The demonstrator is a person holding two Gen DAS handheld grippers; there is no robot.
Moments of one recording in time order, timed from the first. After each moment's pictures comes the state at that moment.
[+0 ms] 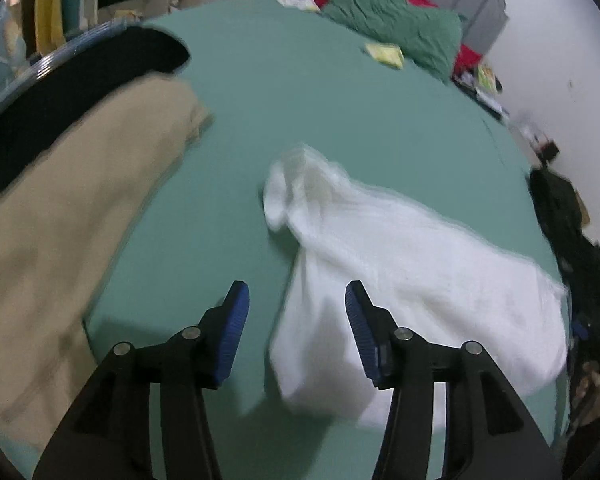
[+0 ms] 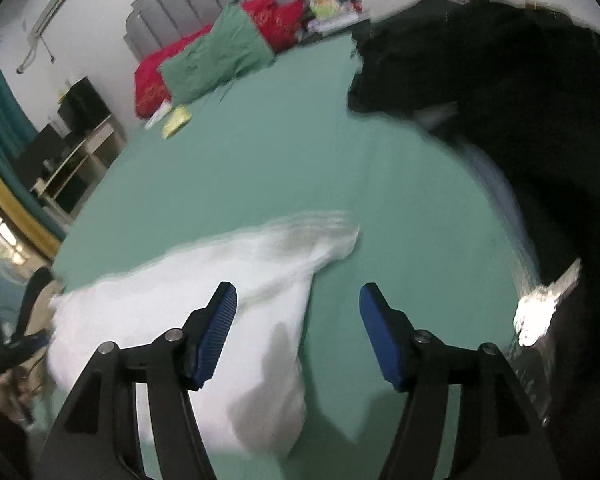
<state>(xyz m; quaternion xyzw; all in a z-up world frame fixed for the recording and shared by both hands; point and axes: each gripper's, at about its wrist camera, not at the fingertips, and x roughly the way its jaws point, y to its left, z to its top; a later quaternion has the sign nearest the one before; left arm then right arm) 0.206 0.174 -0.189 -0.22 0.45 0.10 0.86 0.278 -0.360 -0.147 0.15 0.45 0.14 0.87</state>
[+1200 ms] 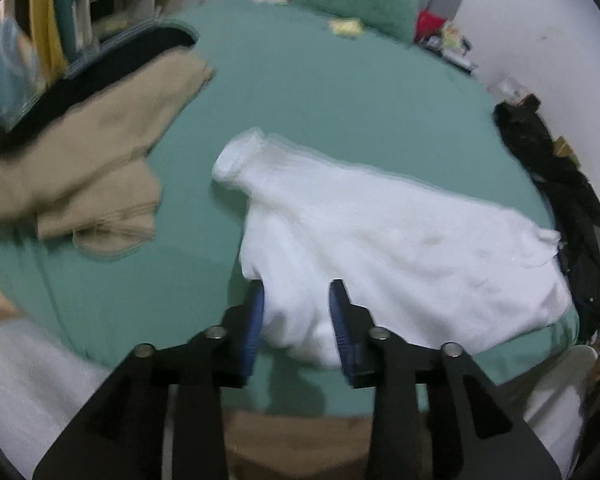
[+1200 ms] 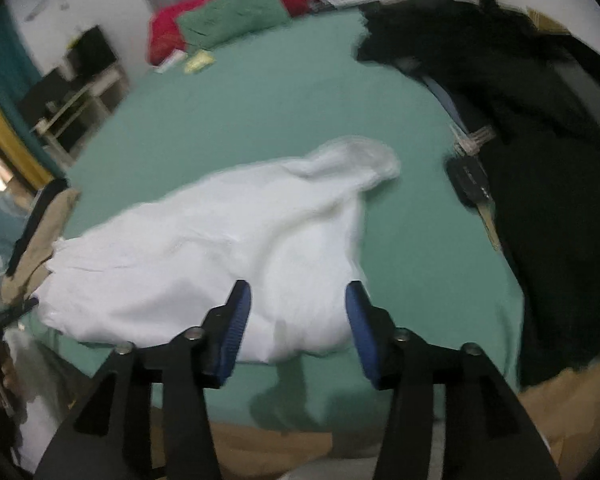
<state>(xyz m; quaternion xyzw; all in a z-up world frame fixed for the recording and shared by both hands) 0.060 0.096 -0.141 -0.16 0.46 0.08 0.87 0.136 -0.323 -0.107 0.07 0.48 0.13 0.86</state>
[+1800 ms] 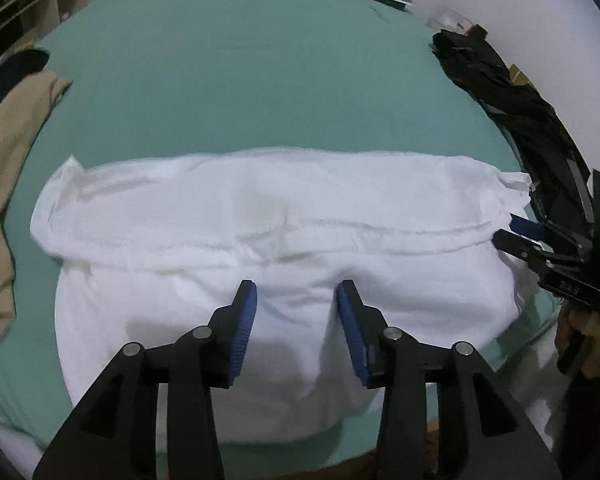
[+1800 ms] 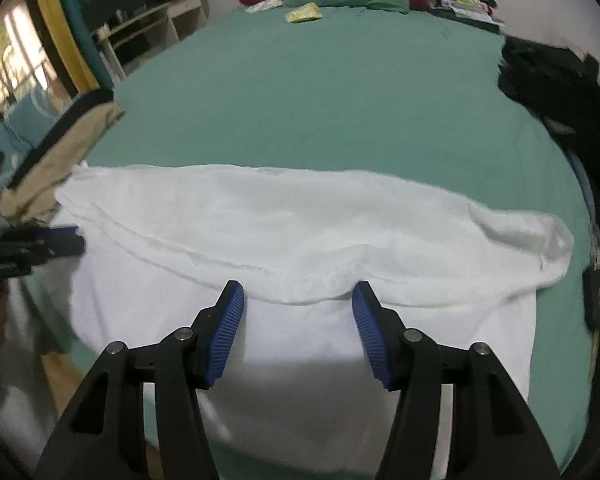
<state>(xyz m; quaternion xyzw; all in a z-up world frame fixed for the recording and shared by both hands) 0.141 0.030 -0.175 -0.11 0.53 -0.05 0.84 0.202 -0.194 -0.153 -0.07 0.50 0.24 0.83</state>
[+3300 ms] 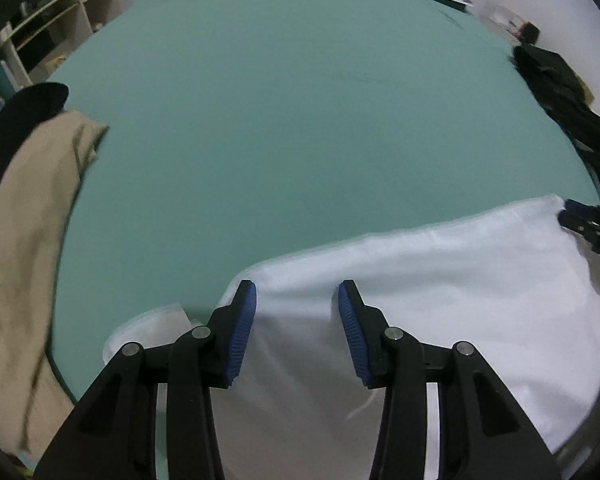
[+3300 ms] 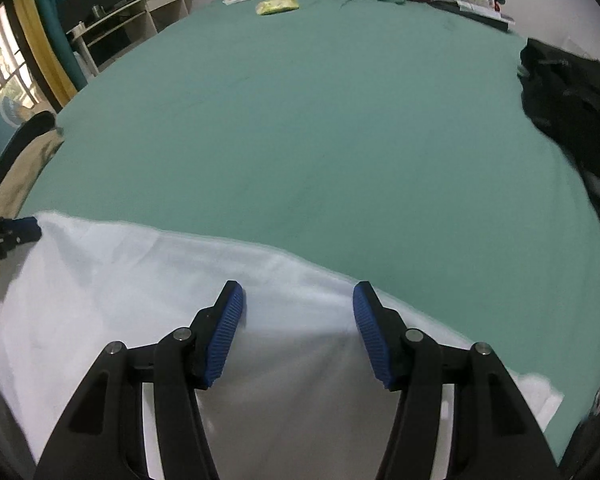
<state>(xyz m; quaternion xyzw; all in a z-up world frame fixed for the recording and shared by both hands) 0.255 0.130 -0.195 -0.06 0.54 0.05 0.84 0.330 -0.204 -0.187 -0.07 0.51 0.22 0.83</state>
